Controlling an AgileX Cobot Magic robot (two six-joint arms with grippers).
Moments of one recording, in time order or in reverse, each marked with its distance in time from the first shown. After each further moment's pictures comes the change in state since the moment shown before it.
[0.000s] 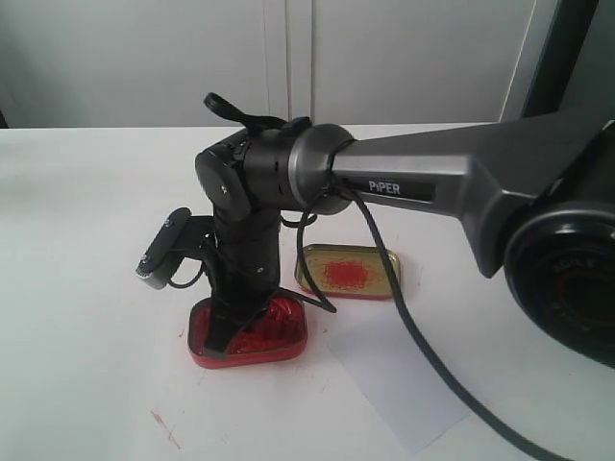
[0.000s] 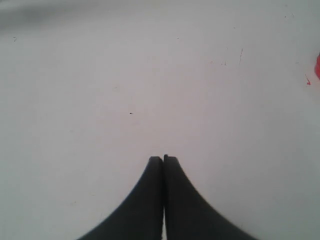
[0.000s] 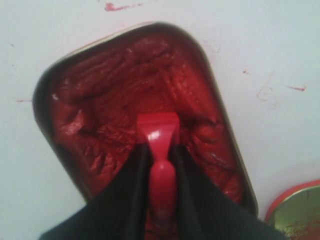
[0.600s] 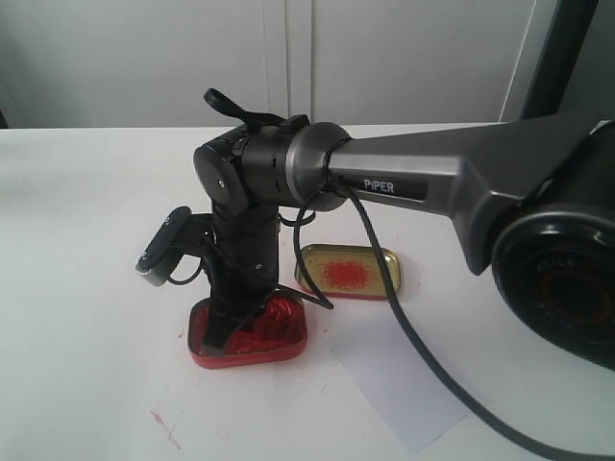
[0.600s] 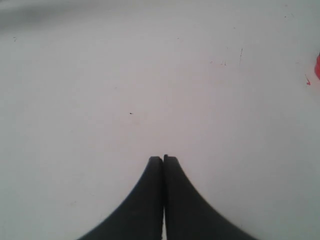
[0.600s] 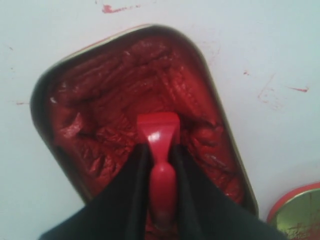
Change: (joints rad) left arm 0.000 0.000 0.000 0.000 0.000 0.000; right arm 0.000 0.052 -0.031 0.009 0.049 0.000
